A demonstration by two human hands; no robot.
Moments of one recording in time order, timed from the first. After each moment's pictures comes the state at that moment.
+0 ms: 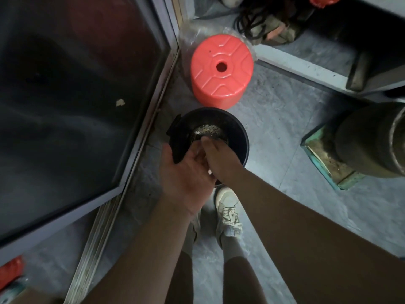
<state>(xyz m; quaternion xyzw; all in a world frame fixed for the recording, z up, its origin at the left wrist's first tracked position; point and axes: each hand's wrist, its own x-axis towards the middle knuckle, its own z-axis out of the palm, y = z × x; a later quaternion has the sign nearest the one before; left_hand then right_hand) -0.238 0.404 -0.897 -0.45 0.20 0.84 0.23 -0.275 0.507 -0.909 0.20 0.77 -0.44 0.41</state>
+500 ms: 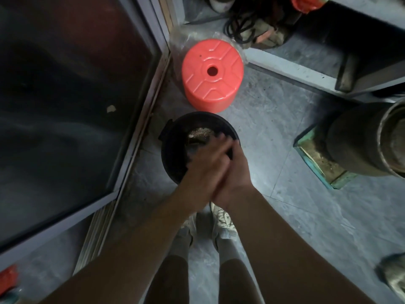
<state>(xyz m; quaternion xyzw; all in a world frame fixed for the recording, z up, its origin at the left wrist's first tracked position) -0.238 0.430 -0.897 0.02 0.77 0.58 0.25 -0.255 0.522 -0.881 0.51 0.18 -0.80 0.27</state>
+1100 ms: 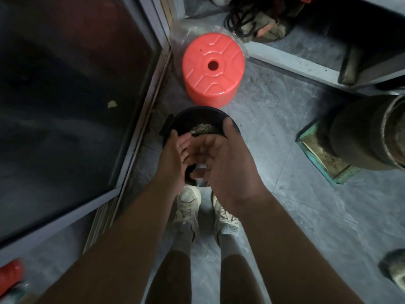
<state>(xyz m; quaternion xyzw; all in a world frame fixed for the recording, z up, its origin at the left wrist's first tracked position) -0.264 0.402 -0.916 -0.40 0.50 0.70 0.32 -0.256 0.519 -0.835 0.35 0.44 -0.76 0.32</state>
